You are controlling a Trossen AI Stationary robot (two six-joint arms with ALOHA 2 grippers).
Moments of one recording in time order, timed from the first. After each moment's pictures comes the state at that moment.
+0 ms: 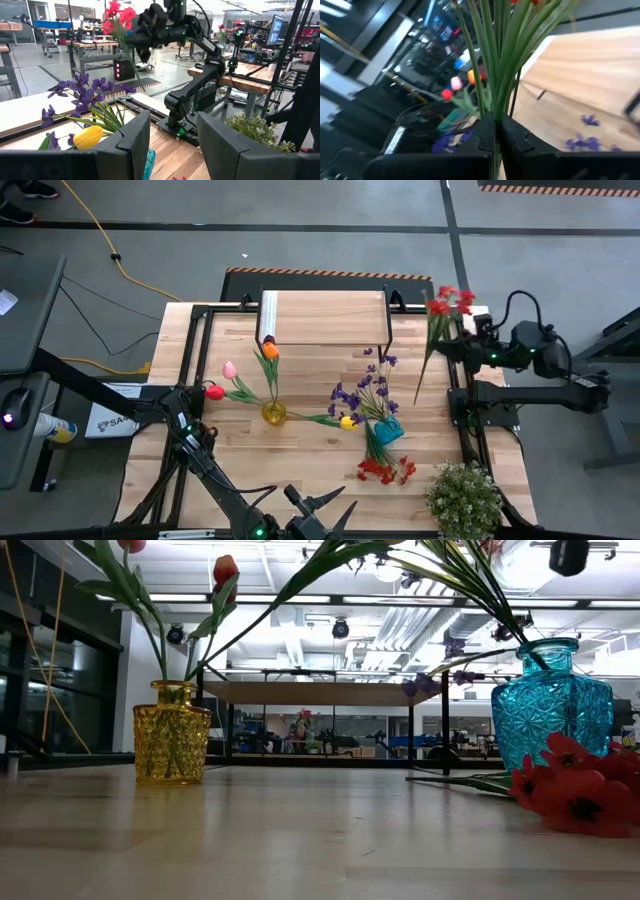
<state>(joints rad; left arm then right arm) -0.82 2.40 2.36 0.39 -1.57 0.23 -0.16 0.43 0.86 -0.52 0.06 0.85</state>
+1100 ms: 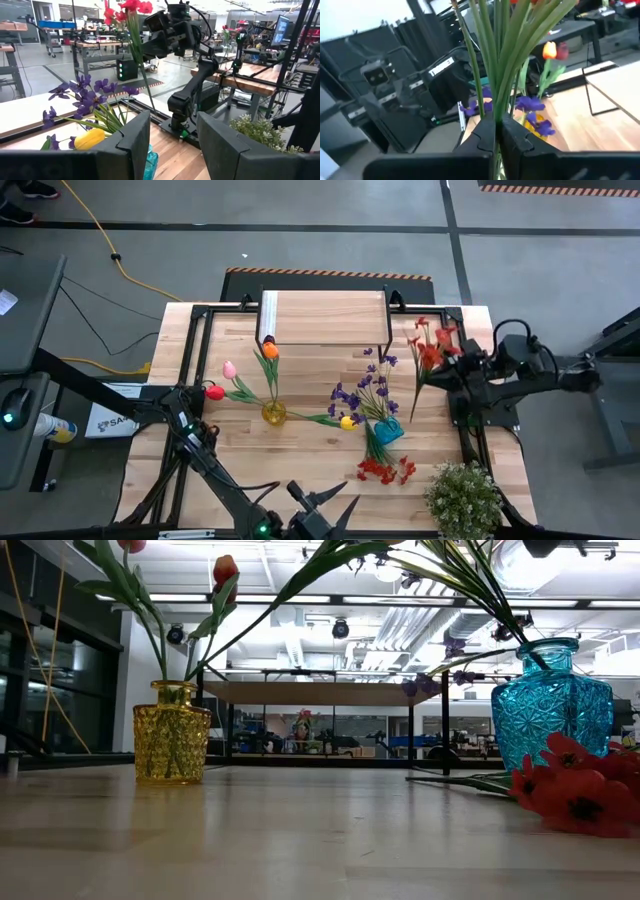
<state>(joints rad) -0.80 2.40 2.36 0.39 -1.57 0.23 0.09 0.45 0.70 -0.26 -0.09 0.40</state>
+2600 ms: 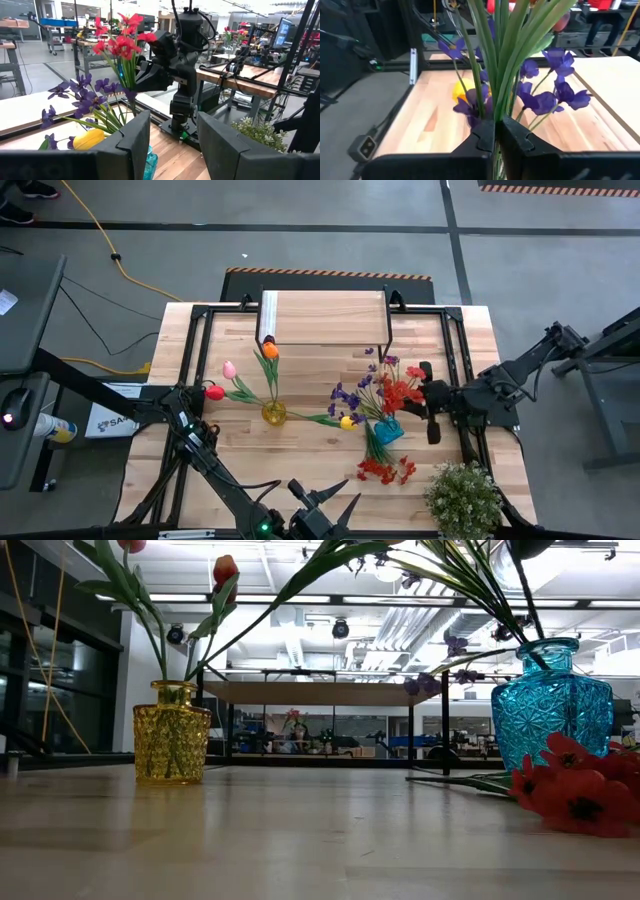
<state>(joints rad) -0.80 2.40 2.36 0.39 -1.57 0.21 0.53 0.78 0.70 -0.20 0.49 0.20</state>
